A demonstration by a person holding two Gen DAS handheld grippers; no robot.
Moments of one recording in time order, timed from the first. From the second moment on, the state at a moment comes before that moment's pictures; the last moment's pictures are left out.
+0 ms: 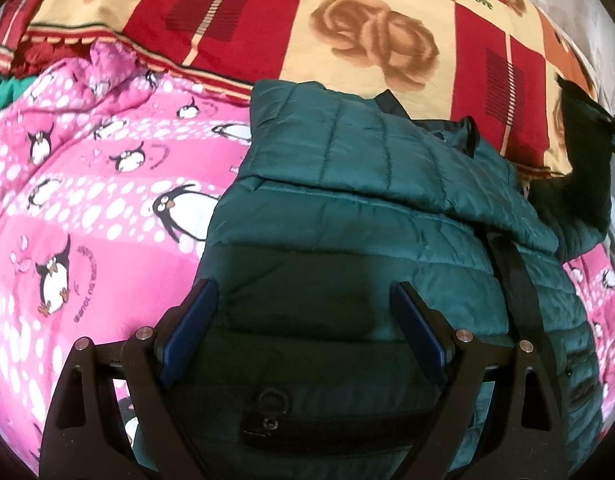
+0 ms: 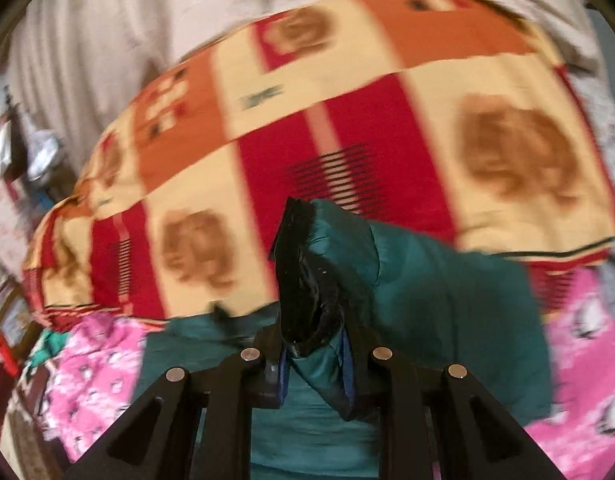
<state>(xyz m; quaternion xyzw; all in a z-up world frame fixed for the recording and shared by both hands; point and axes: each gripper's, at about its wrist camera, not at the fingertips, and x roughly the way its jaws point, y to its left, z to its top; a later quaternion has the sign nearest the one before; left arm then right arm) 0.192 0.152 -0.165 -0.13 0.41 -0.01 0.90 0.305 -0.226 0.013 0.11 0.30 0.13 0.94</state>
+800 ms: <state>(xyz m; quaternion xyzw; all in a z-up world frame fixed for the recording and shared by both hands) 0.200 0.146 -0.173 -0.10 0.43 0.00 0.90 0.343 -0.040 -0.113 0.02 0.42 0.29 0.86</state>
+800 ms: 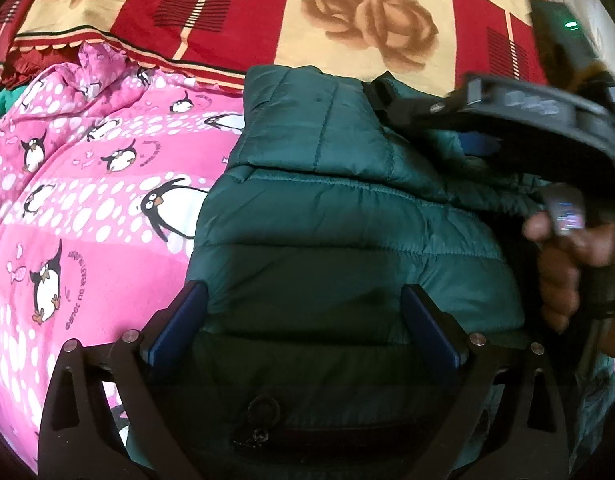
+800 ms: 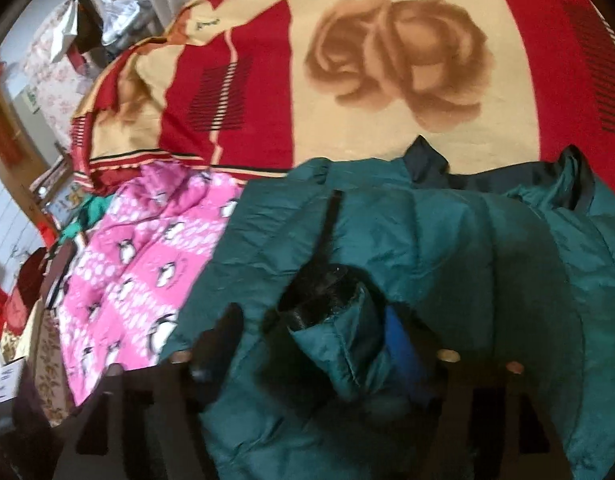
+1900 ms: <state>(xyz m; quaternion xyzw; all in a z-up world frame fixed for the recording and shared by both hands) 0.307 0.160 -0.105 -0.17 0.42 -0.05 0.89 0.210 -0.191 -0.152 0.00 0.39 0.04 0.92</state>
